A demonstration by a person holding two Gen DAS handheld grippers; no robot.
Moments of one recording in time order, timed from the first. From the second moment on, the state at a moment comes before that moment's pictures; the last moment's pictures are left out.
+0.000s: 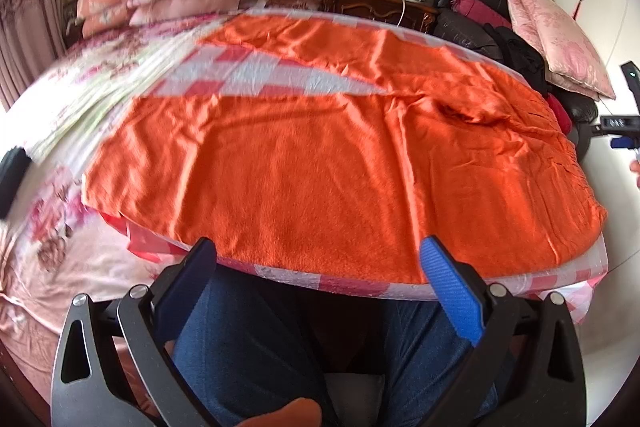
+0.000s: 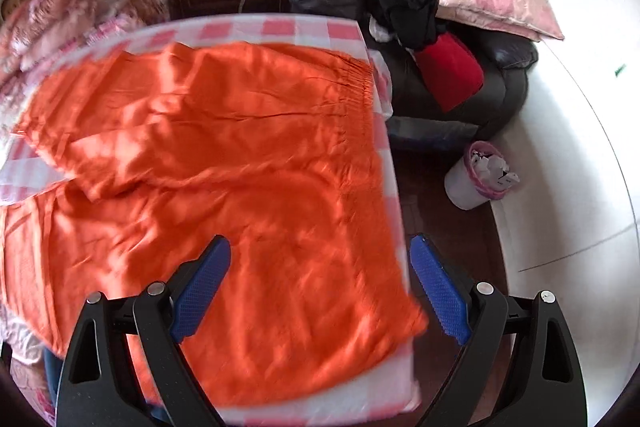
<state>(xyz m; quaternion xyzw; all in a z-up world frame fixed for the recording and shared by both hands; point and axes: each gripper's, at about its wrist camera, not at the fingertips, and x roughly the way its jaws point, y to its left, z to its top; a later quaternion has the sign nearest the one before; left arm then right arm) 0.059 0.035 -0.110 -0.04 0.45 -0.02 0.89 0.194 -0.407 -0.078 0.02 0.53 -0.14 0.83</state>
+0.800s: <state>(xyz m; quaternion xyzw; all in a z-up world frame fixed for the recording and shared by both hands) 0.149 0.100 -0.133 -0.07 0.50 0.07 0.86 0.466 -0.460 -0.122 0.03 0.63 -0.12 0.77</state>
